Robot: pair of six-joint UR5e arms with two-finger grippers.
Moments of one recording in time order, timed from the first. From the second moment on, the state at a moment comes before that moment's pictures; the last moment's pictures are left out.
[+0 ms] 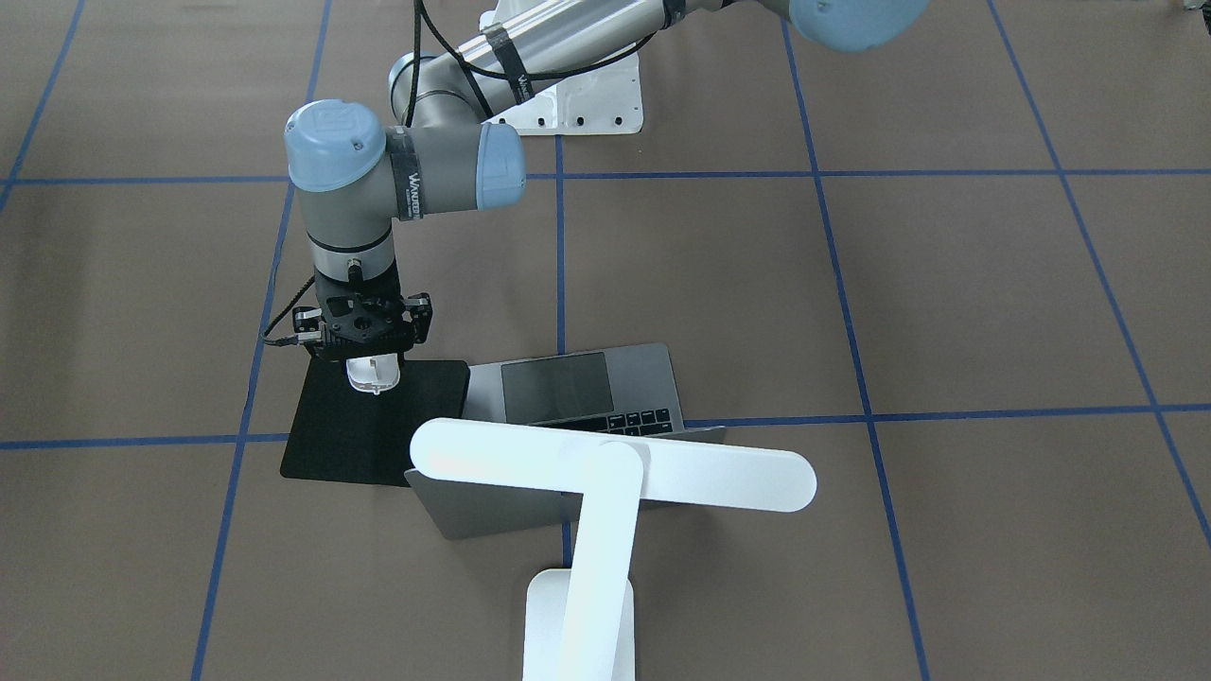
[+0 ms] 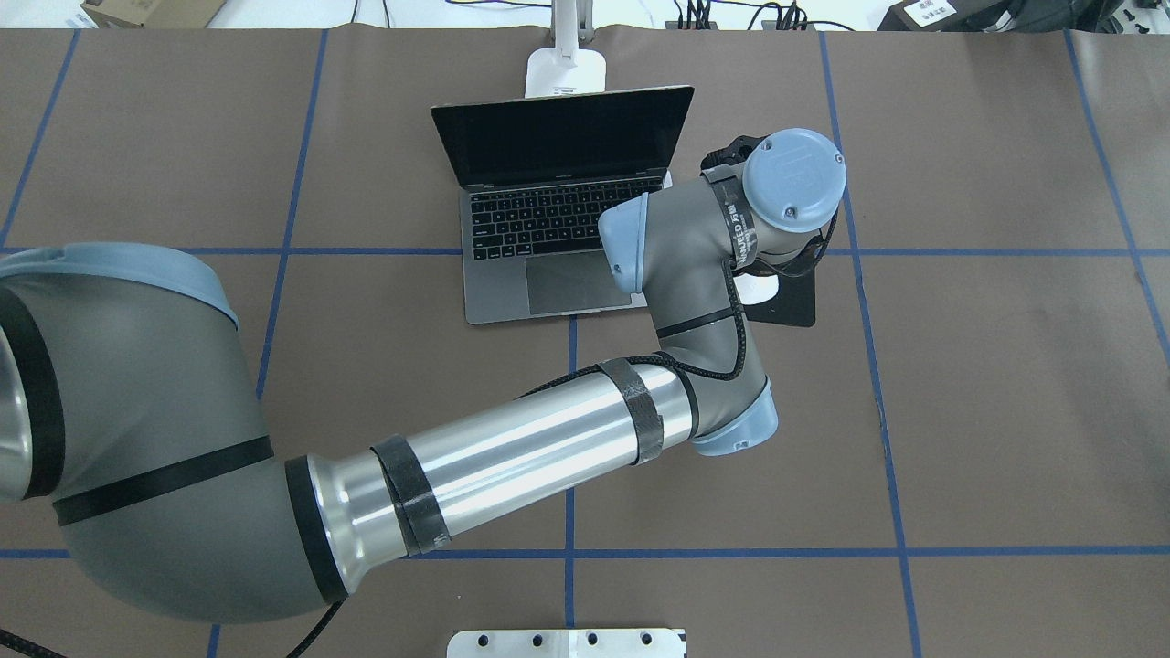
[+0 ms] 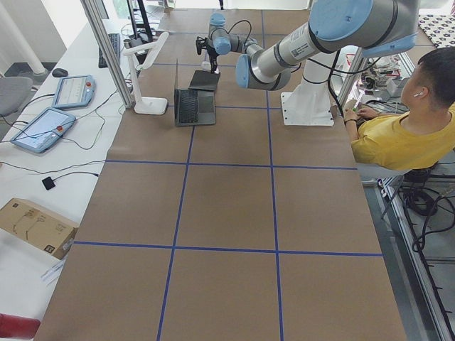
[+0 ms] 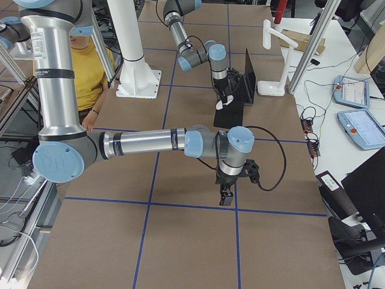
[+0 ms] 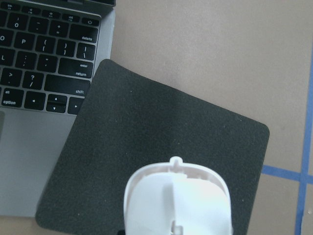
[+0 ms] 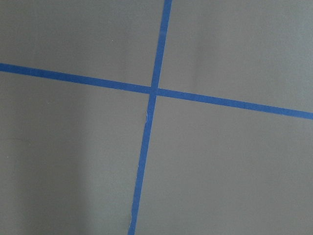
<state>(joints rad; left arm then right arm) -0.46 -3.03 -0.61 -2.04 -1.69 -1.52 1.48 -1.51 1.63 -1.74 2.19 -0.10</state>
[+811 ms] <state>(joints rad) -0.41 -3.04 -0.59 -2.07 -1.59 -1.58 1.48 -1.50 1.63 -1.74 2.19 -0.10</state>
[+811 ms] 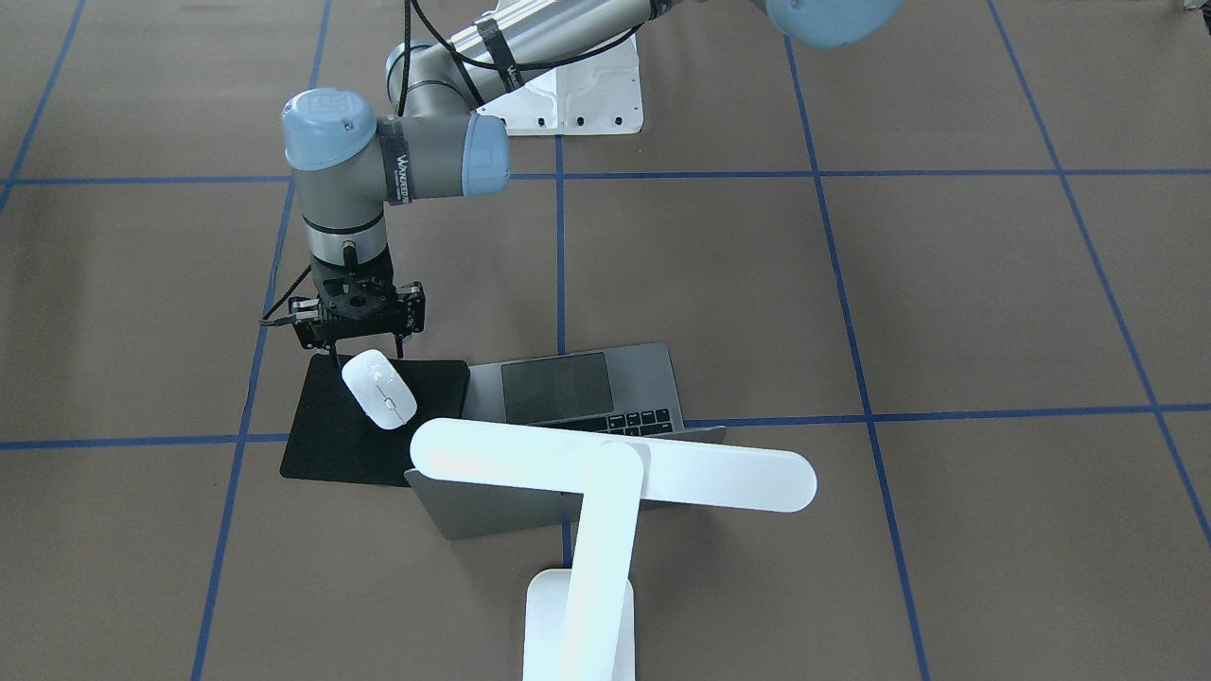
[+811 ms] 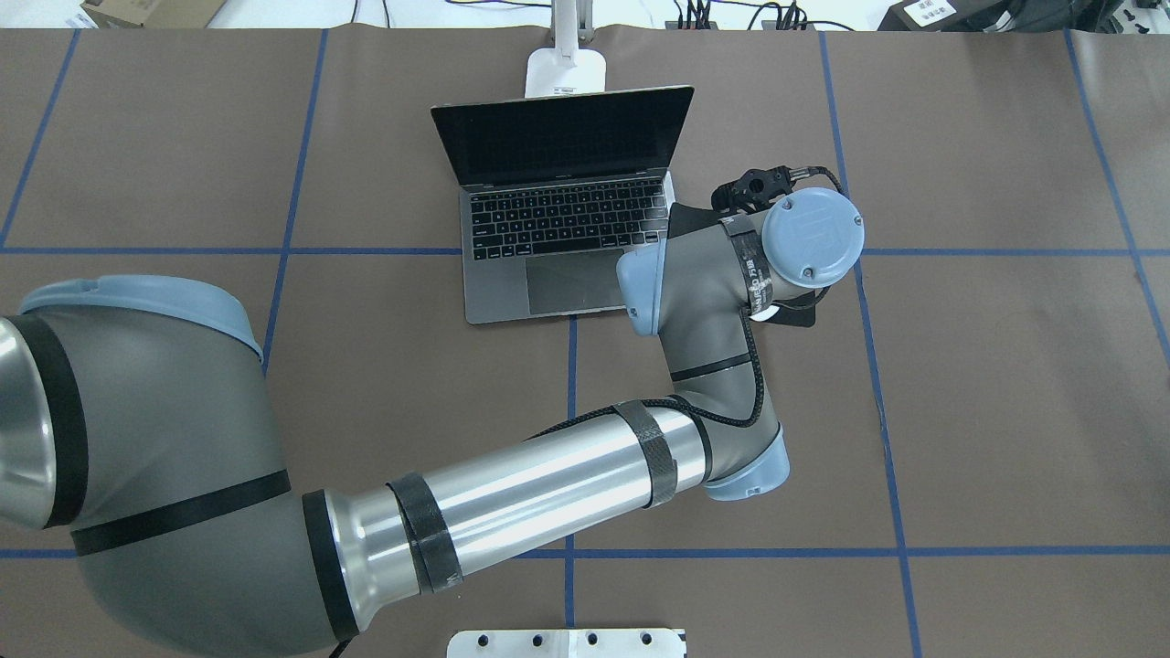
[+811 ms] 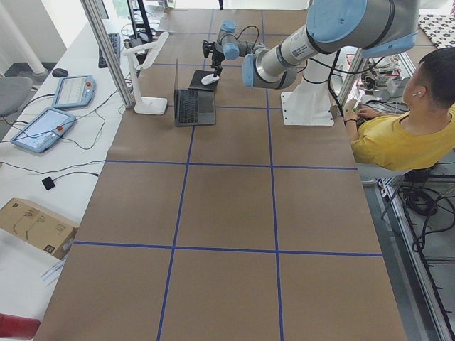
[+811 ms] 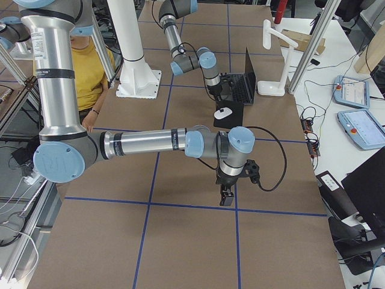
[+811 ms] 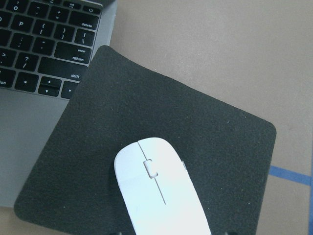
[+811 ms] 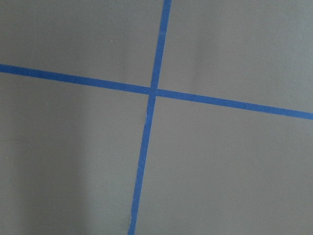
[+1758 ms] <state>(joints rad) -0.42 -2.98 -0.76 -1.98 -1.69 -1.47 1.48 -1.49 1.62 -1.74 2.18 -0.10</state>
